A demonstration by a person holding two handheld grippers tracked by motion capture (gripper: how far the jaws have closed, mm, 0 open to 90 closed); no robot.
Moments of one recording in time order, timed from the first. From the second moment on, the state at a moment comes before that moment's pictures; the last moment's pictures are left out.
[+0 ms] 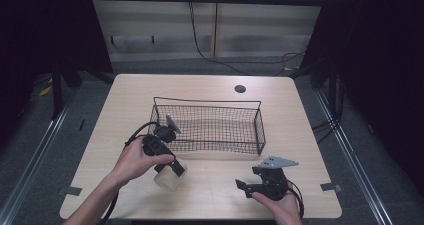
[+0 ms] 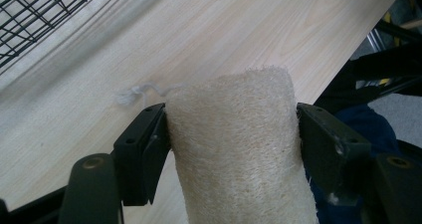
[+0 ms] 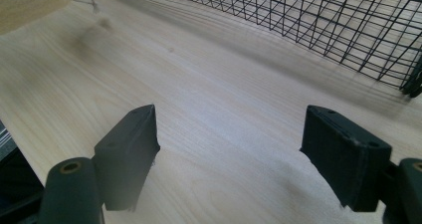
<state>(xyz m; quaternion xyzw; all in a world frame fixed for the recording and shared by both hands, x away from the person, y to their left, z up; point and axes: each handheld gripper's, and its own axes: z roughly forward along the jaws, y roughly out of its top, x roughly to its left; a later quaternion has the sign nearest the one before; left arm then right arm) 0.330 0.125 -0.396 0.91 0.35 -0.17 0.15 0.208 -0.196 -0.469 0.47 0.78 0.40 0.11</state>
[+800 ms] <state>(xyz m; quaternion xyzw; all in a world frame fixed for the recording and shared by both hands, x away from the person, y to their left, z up) 0.346 0.141 -0.340 0.91 0.35 -0.15 0.18 0.207 -0.196 -0.469 0.47 0.78 0.40 0.11</state>
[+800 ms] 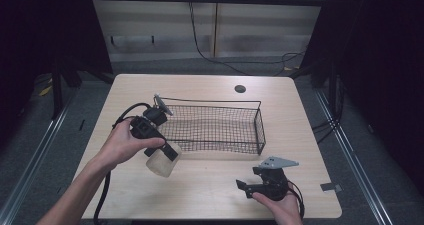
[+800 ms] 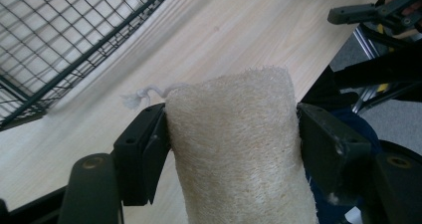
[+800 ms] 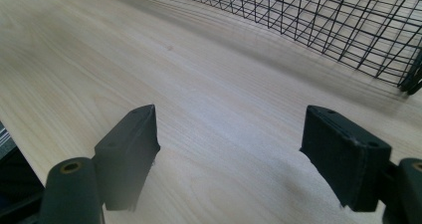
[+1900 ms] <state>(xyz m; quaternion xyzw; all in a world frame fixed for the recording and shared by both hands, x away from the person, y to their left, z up) 0.393 0.120 -0.298 0.86 0.48 -0.07 0.15 0.206 -0.195 -0.470 0.47 0.78 0.40 0.11</state>
